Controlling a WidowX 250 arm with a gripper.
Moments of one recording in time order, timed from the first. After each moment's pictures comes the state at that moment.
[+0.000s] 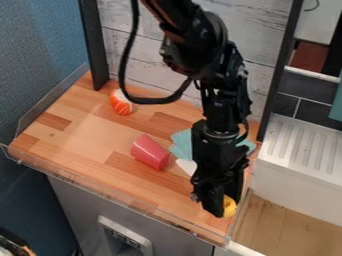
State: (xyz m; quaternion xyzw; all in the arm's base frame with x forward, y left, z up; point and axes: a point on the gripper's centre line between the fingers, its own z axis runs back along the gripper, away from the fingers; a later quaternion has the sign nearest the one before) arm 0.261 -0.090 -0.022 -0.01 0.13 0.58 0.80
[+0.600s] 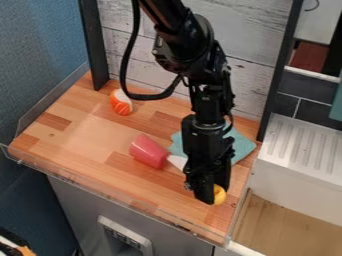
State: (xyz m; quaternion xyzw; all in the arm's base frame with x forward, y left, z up) arm 0.278 -0.065 -0.033 -0.01 0.14 0.62 0.77
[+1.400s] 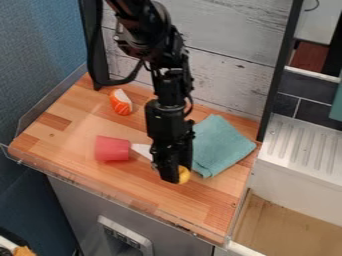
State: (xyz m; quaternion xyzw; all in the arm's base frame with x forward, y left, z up) arm 0.281 -0.002 -0.030 0.02 0.14 0.68 0.72
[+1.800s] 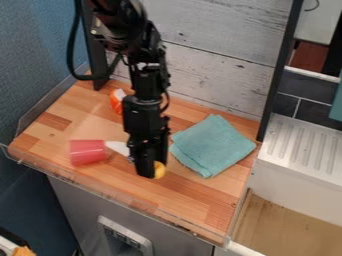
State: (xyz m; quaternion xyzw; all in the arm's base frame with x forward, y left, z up) arm 0.270 0.036 -0.029 0.05 0.14 0.71 0.69
